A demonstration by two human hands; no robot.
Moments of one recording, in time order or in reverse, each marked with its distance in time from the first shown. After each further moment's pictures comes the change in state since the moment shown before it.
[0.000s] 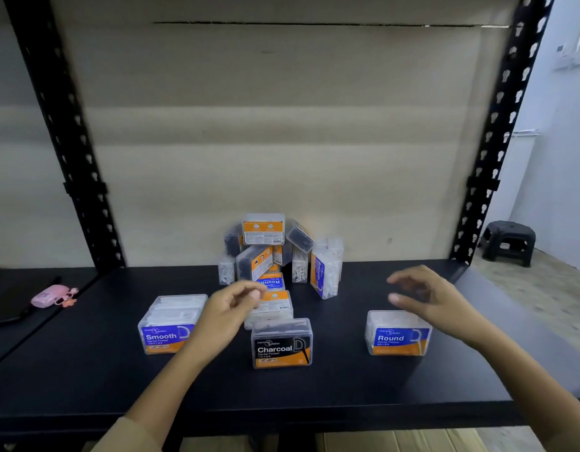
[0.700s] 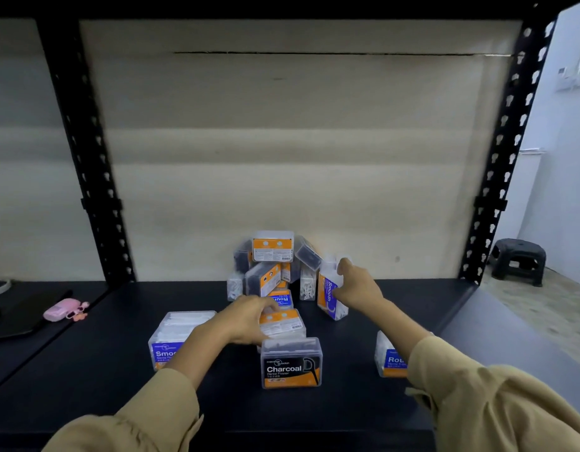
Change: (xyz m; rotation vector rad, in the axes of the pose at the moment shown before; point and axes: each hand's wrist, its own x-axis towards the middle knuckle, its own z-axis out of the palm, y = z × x) left_hand 0.061 -0.017 -0.005 0.800 -0.443 -0.055; right_hand 0.107 -0.044 0.089 -0.327 -0.041 0.232
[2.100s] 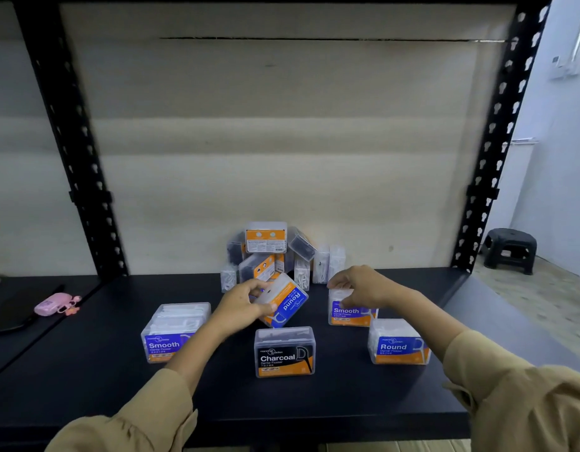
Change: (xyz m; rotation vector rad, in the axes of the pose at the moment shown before) left_hand -0.001 0.008 0.015 -0.620 0.263 -0.115; right_hand -0.021 0.018 -0.031 -0.167 -0.300 -0.248
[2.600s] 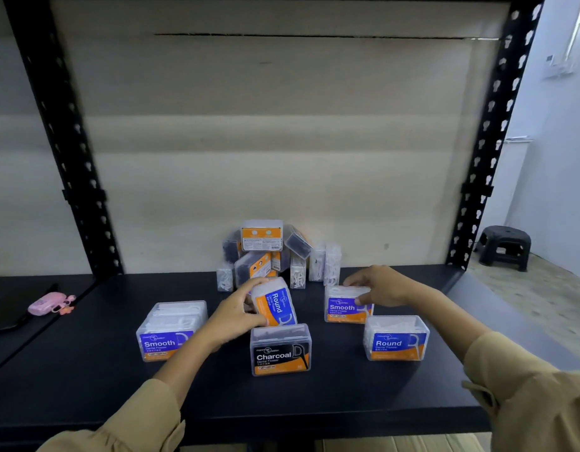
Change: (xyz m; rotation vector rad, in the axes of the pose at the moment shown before) left_hand -0.013 -0.008 0.002 -0.105 -0.103 0.015; right_hand -0.012 0.033 -0.007 0.019 -0.056 0.050
